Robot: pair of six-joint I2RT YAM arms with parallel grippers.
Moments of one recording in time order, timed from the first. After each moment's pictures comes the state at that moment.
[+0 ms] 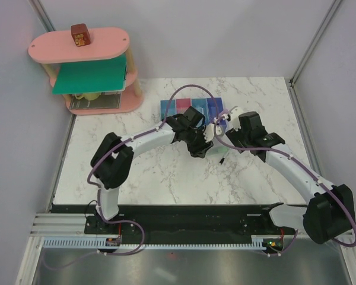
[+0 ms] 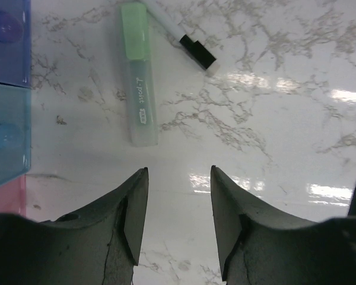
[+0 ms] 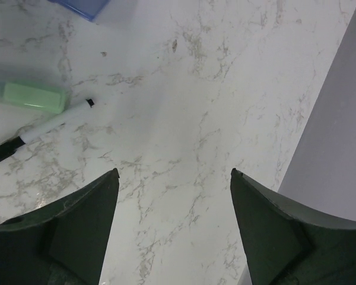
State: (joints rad) left arm -0.78 1.89 1.46 -0.52 0.46 0.48; right arm 0.37 1.25 0.90 -0.47 0.33 -0.36
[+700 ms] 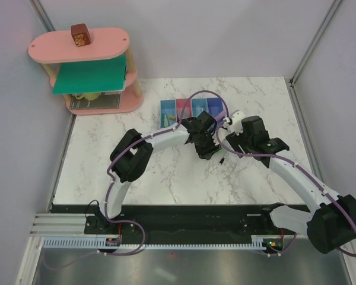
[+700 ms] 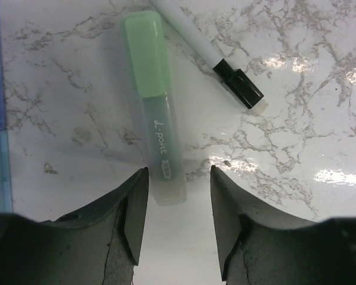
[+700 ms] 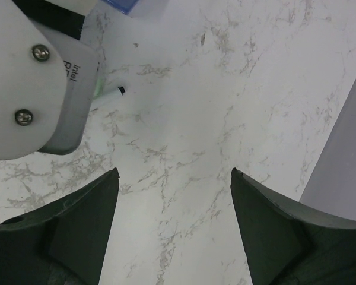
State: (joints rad) left arm -0.83 2.16 1.64 -0.52 0.34 0.46; right arm 0.39 1.16 0.88 -0.51 0.22 -0.32
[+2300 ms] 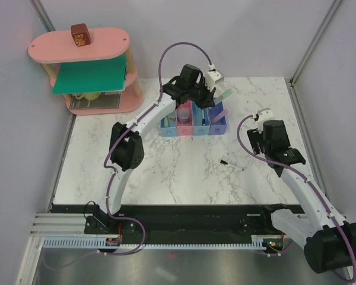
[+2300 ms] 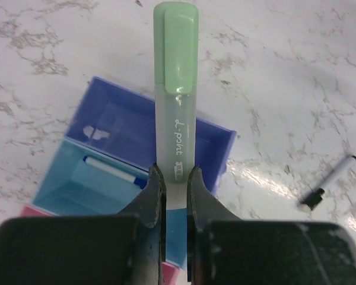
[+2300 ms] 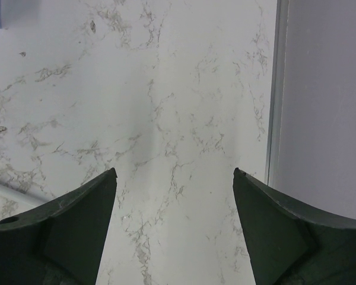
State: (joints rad) left arm -0.64 2.24 2.16 -0.54 0.44 0.26; right arm 0.20 0.97 0.76 -0.45 0.34 -0.24
